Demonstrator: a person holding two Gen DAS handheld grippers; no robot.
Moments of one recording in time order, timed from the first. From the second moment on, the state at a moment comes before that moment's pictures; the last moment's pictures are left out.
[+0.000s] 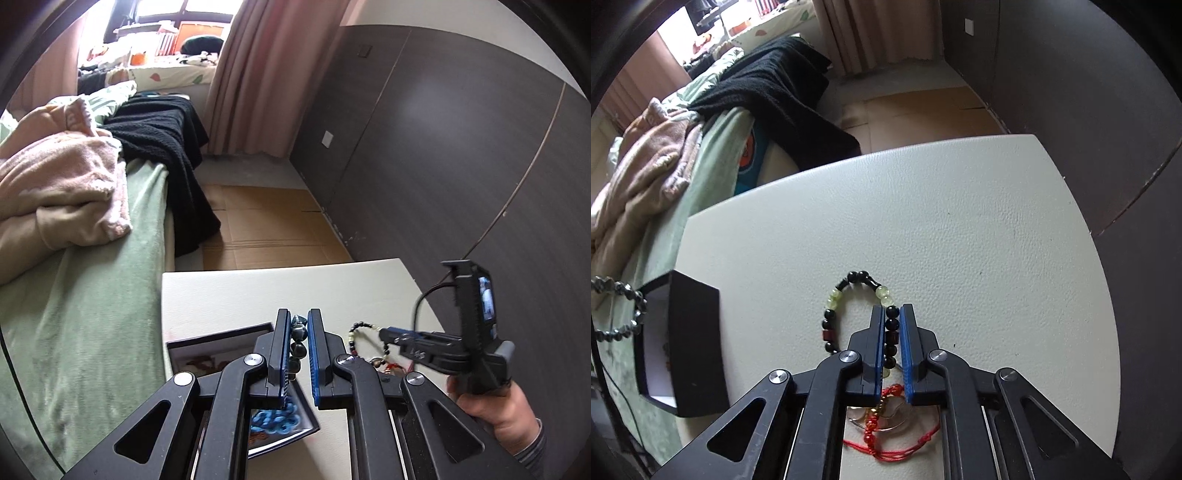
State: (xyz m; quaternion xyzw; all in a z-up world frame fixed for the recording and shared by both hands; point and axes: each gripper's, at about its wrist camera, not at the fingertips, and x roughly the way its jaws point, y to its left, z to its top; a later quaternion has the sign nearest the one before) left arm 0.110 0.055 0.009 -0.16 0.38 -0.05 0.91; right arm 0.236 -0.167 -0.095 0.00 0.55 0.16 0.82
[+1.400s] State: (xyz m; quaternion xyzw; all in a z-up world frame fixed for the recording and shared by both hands) left arm 0.115 0.094 0.000 -0.22 0.38 0.02 0.90; right arm 0.179 -0.144 -0.003 0.12 0.45 0.35 0.82
